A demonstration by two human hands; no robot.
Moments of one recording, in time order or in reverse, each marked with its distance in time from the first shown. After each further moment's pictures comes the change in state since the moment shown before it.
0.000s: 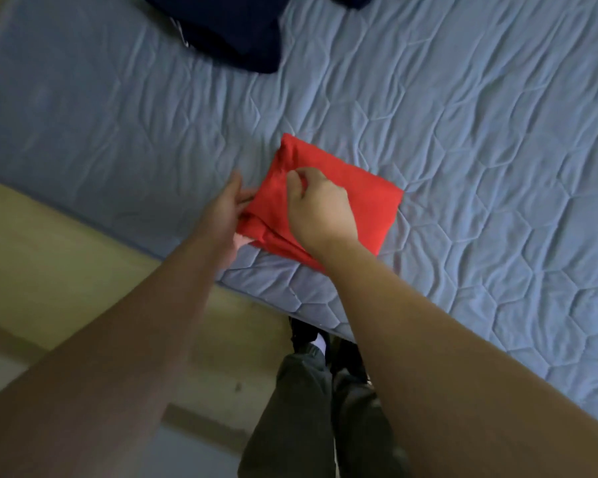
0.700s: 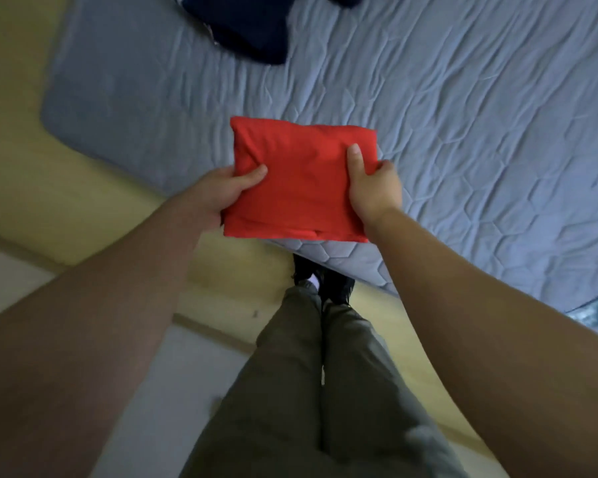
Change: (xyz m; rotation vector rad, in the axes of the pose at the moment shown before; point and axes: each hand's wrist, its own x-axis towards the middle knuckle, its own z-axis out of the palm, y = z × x) left_hand -0.173 0.095 -0.014 0.184 -0.132 -0.127; right_hand -0.080 -0.029 -0.127 0.324 0.090 0.423
